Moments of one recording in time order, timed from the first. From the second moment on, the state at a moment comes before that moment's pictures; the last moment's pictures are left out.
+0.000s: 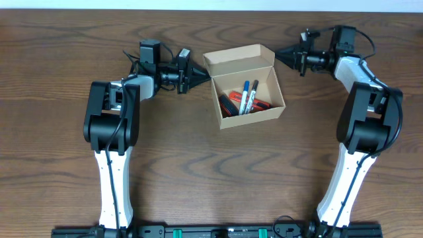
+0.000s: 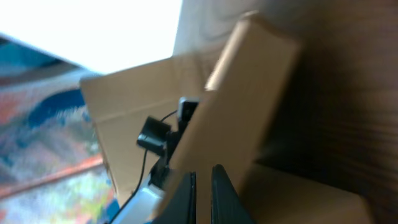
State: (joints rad) left arm -0.12 2.41 1.46 0.26 1.37 -1.20; right arm -0.19 2.38 1.72 -0.34 -1.26 0.82
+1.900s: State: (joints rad) left arm -0.18 2.42 1.62 0.41 1.47 -1.25; right arm -0.13 2.45 1.71 -0.02 -1.43 0.88
